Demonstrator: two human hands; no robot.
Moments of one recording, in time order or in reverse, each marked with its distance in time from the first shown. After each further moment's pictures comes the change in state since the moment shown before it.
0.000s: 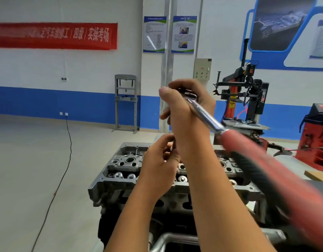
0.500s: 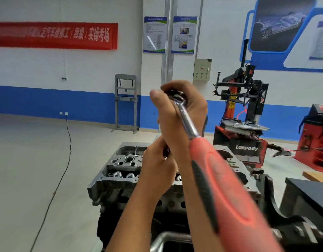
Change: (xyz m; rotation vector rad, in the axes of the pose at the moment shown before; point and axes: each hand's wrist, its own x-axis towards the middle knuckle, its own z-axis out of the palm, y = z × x) left_hand 0.003 0.001 0.012 0.068 0.133 0.058; right_hand -0.006 0.001 0.010 -0.094 0.027 -0.101
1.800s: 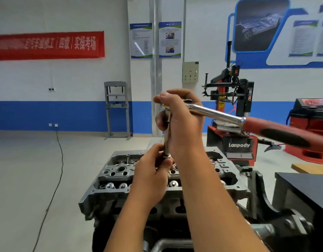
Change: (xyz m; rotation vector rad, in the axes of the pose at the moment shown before) left_hand -0.002 -0.006 -0.012 0.161 -0.157 -0.029; right_hand 0.012 0.002 -0.023 0.452 -0.037 0.243
